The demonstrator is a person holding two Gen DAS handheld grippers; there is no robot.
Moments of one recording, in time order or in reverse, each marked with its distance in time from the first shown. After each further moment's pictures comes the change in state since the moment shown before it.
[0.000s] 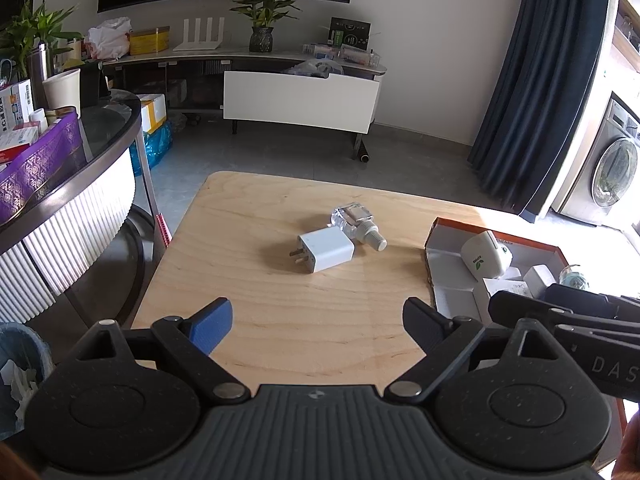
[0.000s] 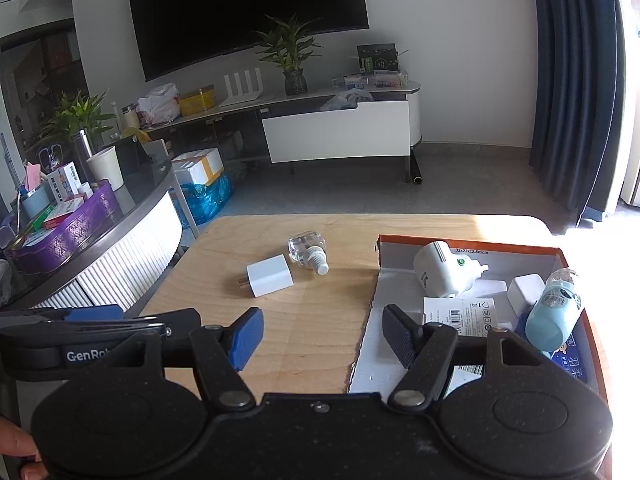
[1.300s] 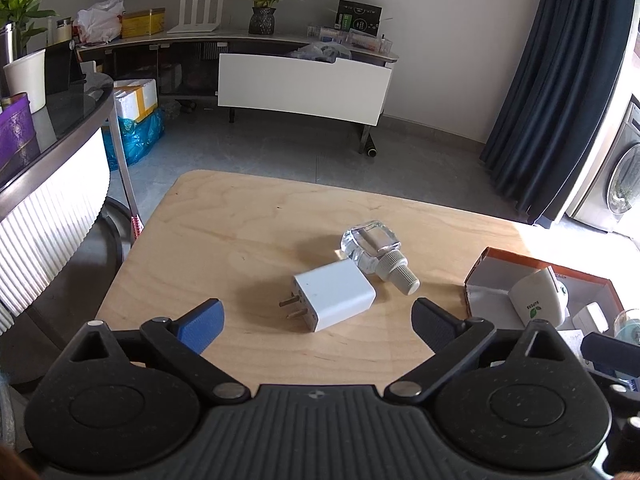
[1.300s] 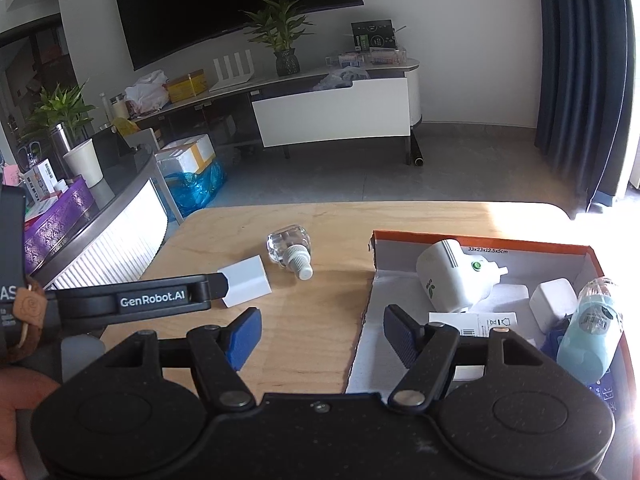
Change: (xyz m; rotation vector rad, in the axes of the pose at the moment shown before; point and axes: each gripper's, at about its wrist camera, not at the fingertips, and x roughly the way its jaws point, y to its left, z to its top) left arm 0.105 0.004 0.034 -0.012 0.034 0.001; right arm 0.061 -0.025 0.015 0.029 0.054 0.005
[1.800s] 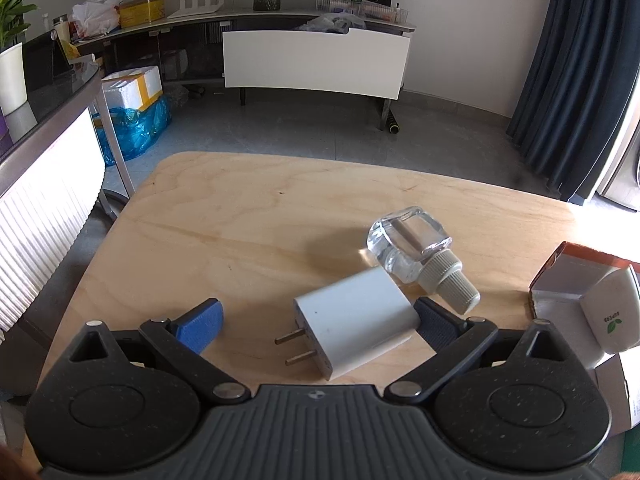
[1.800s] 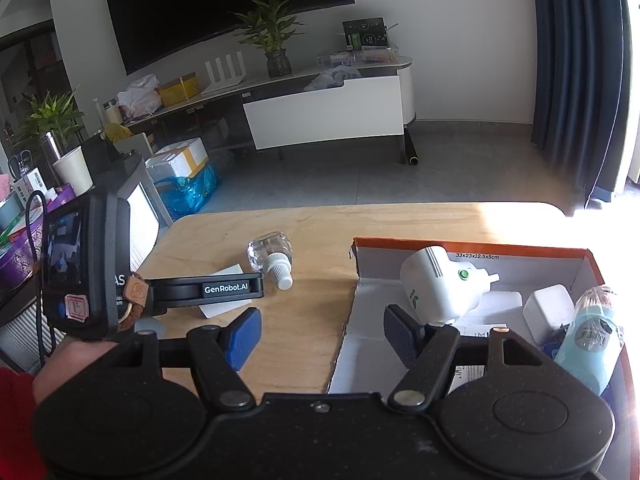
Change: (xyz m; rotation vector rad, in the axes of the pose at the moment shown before) left arm 0.055 0.002 0.004 0.025 0.056 0.064; right arm 0.011 -0.016 0.007 0.017 -0.002 0.000
